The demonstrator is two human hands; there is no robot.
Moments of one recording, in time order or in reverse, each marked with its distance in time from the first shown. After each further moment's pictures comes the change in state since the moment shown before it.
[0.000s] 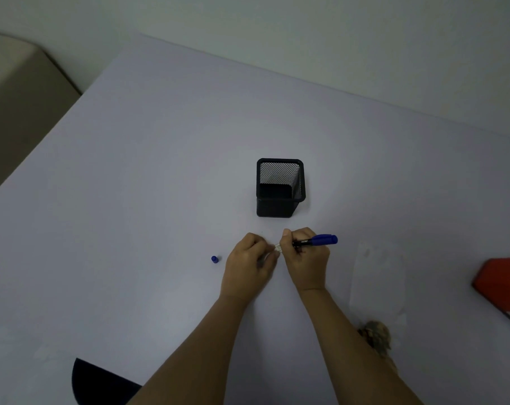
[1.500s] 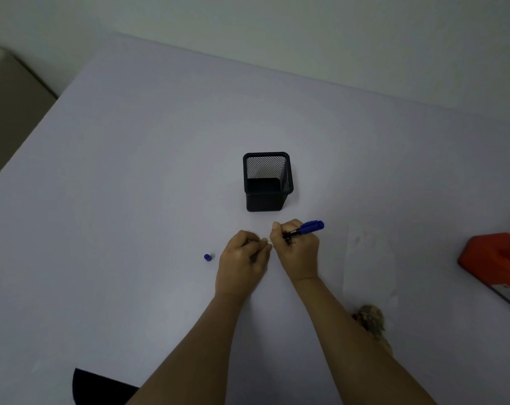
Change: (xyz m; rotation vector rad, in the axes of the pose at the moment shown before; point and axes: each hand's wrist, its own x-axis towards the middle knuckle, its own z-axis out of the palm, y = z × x) left_hand -0.004 0.000 0.001 0.036 0.012 0.003; right_hand 0.001 -0.007 -0.001 -0.010 -0.010 0.023
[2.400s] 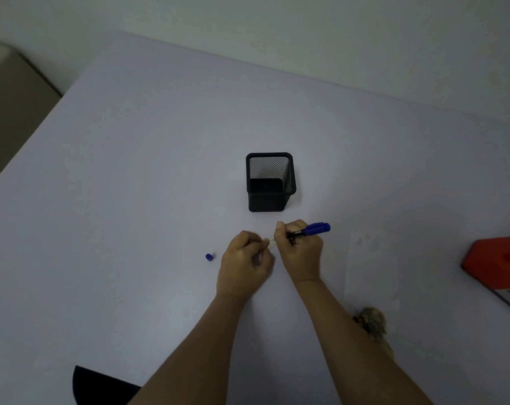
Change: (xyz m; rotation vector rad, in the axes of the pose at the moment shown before) left_hand -0.002 0.004 -0.002 -0.019 -0.020 -0.027; right_hand -0.001 0.004 0.001 -0.010 0.028 0.018
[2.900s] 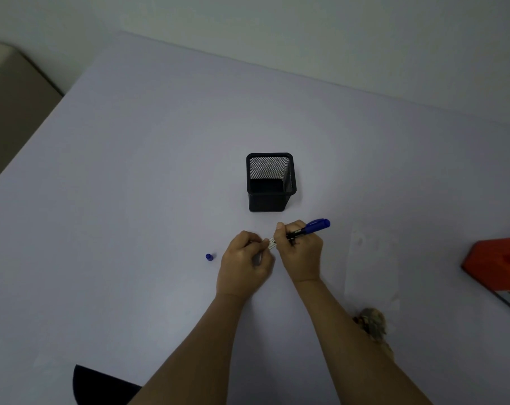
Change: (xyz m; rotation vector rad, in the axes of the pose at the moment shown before) left_hand -0.001 0.000 -0.001 0.000 0.008 0.005; right_hand 0.000 0.000 0.001 0.026 -0.014 0.008
